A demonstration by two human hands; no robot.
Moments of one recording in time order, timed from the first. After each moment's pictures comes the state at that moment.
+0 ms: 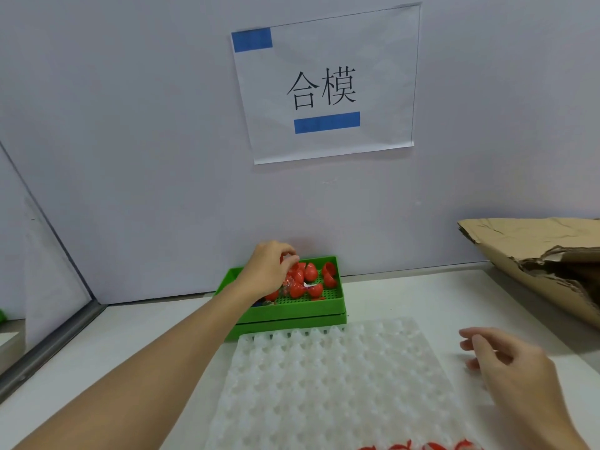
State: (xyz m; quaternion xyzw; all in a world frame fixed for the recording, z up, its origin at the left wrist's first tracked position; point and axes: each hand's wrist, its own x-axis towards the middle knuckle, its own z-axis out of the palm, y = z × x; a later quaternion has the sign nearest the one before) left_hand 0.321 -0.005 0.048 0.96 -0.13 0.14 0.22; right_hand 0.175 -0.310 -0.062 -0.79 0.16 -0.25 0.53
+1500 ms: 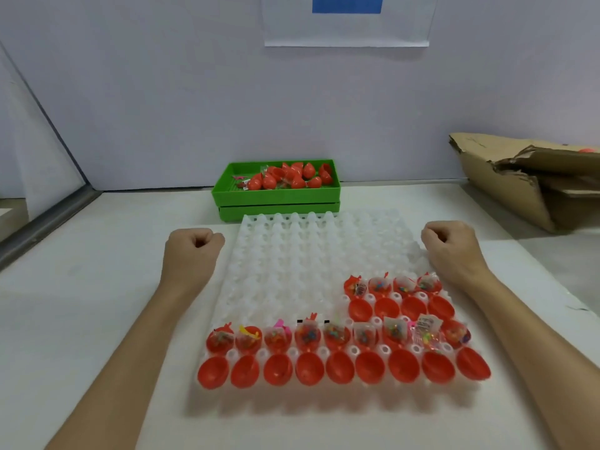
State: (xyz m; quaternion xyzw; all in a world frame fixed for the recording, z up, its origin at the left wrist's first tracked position) left_hand 0.138 0.082 -0.038 0.85 0.04 0.22 0.48; right_hand 0.172 -0.302 -0.067 -0.89 -0.04 -0.23 0.38
